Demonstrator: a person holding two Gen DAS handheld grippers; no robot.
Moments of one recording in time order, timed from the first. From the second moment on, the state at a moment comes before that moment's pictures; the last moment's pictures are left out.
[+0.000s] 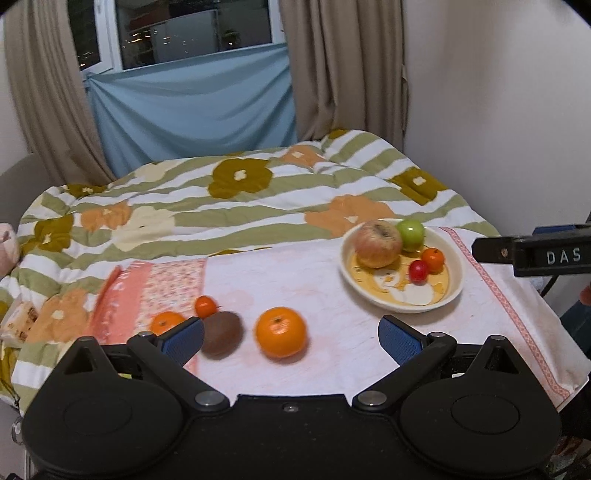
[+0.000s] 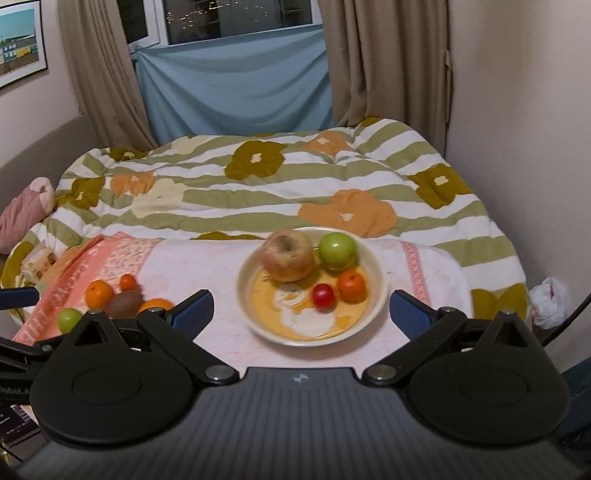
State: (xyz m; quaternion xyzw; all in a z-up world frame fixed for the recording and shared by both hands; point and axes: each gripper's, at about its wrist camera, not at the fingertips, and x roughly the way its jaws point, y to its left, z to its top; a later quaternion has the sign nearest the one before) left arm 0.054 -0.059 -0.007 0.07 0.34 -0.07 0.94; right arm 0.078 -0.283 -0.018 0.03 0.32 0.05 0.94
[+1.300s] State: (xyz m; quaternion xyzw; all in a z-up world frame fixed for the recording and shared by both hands) left arm 0.124 0.112 -0.120 0.06 0.41 -0.07 0.91; right arm 0.121 -0.095 -0.129 0.01 0.37 0.05 0.93
